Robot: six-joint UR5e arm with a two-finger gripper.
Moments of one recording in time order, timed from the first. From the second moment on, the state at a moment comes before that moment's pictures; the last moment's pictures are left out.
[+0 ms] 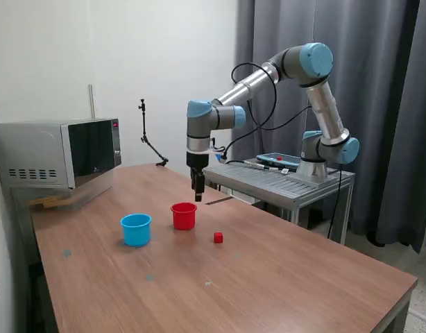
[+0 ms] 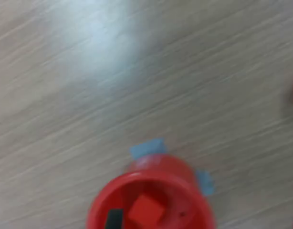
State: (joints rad) arm -0.21 -0.96 1.49 -2.07 -1.70 -2.85
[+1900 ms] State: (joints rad) arm -0.01 -0.87 1.52 -2.16 -1.70 -2.60
